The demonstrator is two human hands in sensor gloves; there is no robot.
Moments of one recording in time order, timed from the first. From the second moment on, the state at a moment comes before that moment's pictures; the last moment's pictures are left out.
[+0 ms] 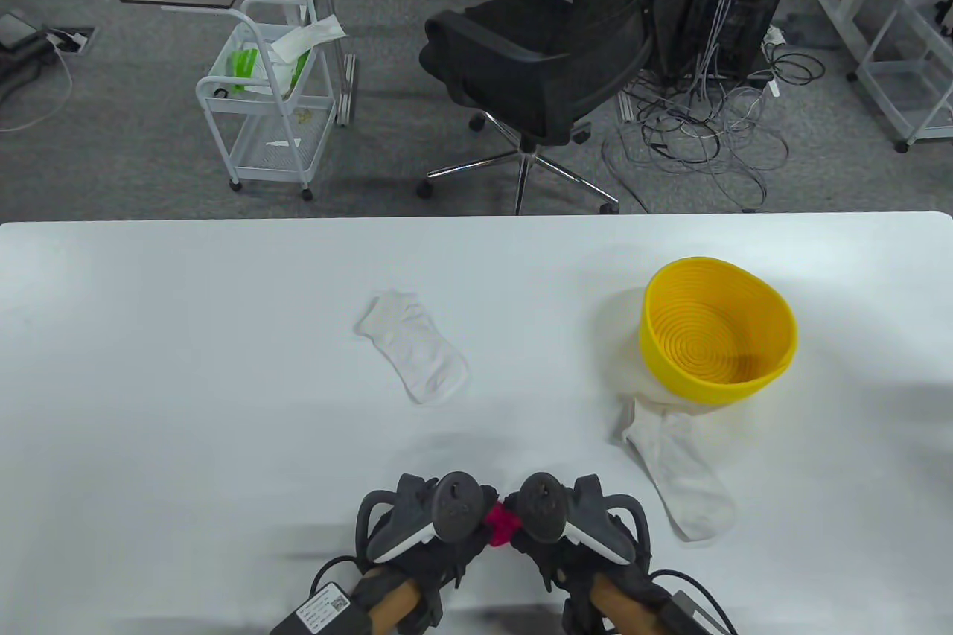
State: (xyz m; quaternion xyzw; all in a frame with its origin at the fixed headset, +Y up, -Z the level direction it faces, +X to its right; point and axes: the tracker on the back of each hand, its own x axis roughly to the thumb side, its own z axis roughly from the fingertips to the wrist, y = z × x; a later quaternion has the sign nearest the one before) left_hand -0.086 -0.761 -0.241 -0.13 -0.16 0.13 0.97; right_hand 0.089 -0.755 -0.237 0.10 0.18 0.97 0.10
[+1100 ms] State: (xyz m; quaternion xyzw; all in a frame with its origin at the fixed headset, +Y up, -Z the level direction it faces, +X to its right) left_hand -0.129 -0.754 -0.253 -0.25 -0.10 0.51 0.82; right_hand 0.111 -0.717 -0.231 0.18 0.11 0.95 0.22
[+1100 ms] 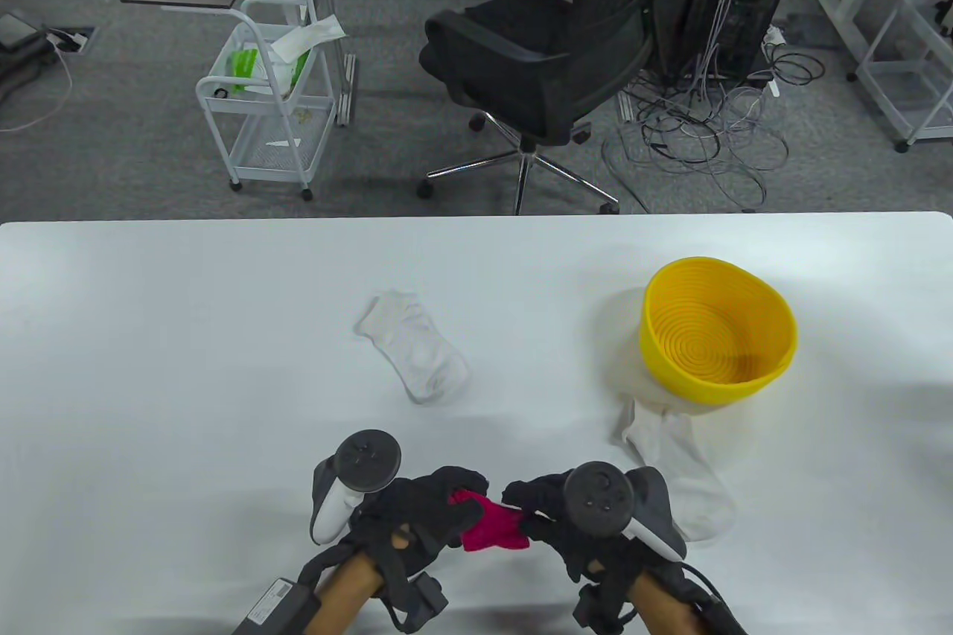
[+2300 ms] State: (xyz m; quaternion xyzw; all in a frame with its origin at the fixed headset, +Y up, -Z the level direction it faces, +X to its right) left_hand -0.123 -0.738 -0.242 -0.15 -0.17 0.50 0.83; right_hand 0.115 -0.745 -0.242 0.12 0.32 0.82 0.45
